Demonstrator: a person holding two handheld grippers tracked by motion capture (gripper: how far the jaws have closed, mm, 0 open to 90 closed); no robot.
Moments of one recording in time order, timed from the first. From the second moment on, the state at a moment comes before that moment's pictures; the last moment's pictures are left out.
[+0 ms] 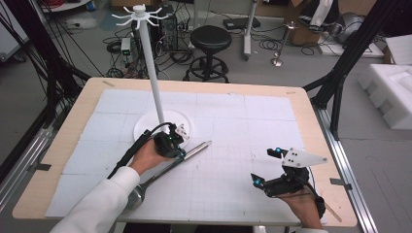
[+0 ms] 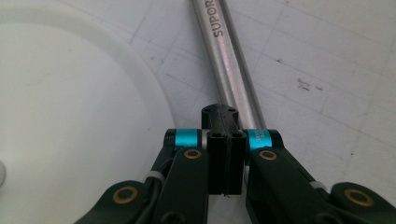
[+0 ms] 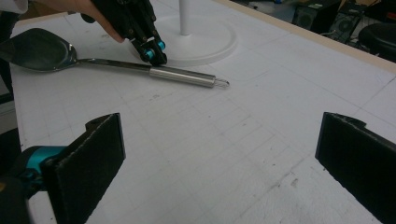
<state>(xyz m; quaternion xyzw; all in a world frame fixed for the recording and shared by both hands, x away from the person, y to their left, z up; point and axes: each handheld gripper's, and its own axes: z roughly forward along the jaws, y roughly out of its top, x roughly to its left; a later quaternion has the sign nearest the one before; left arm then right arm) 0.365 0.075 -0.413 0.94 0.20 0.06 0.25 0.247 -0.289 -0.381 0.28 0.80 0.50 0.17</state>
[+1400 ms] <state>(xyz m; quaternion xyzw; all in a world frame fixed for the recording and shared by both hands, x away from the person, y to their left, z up) 0.334 0.098 -0.369 0.94 0.19 0.06 0.29 0.244 -0.287 -0.376 0.27 0.80 0.50 0.18</state>
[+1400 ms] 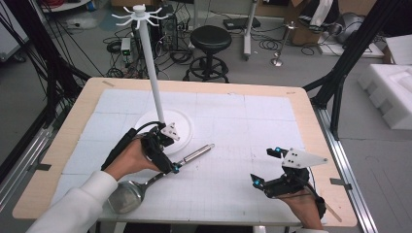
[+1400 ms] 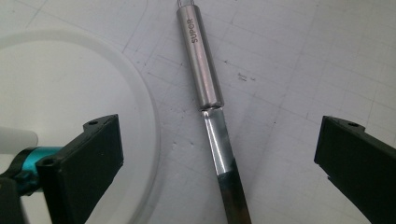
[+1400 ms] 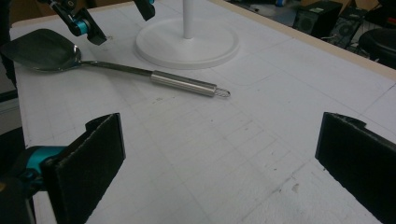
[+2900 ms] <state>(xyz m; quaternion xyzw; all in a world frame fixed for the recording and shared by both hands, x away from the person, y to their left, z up) 0.335 0.089 -0.404 0.96 0.22 -0.01 0.16 0.244 -0.288 -0.377 0.27 0.80 0.50 0.18</state>
